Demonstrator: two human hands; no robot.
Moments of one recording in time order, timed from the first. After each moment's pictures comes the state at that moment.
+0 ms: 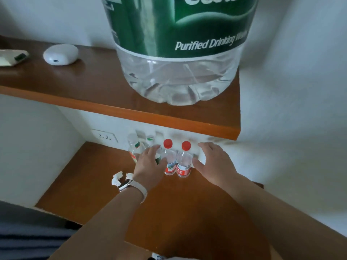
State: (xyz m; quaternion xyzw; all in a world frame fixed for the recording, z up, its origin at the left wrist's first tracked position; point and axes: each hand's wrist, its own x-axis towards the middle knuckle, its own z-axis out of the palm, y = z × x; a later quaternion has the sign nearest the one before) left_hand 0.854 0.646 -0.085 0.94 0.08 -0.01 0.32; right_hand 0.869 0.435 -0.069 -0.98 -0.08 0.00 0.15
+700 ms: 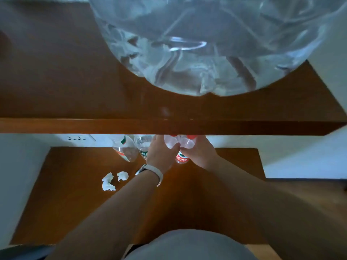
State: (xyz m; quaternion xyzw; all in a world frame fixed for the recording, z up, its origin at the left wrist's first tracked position) left_hand 0.914 0.627 -0.128 0.91 0.06 -0.14 0.39; right_hand 0.902 0.484 -0.148 -0.90 0.16 0.12 0.39
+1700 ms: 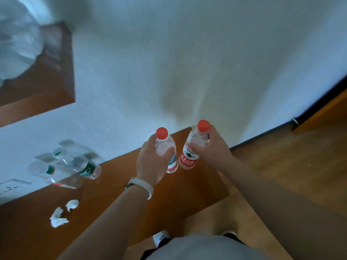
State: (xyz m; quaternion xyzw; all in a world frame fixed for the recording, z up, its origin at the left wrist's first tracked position) left_hand 0.793 0.477 -0.113 0.87 -0.15 -0.12 0.45; right_hand 0.703 0.313 -0.081 -0.82 0.25 -0.11 0.50
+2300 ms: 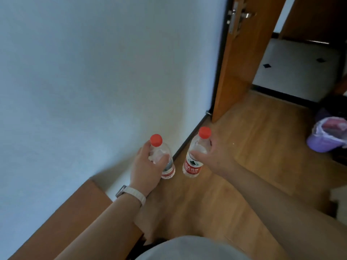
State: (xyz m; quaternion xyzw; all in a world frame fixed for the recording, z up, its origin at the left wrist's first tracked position) left_hand 0.609 0.167 -0.097 0.79 -0.39 -0.22 0.41; right_hand 0.424 0.055 -0.078 -0.70 0.45 -0.22 0.51
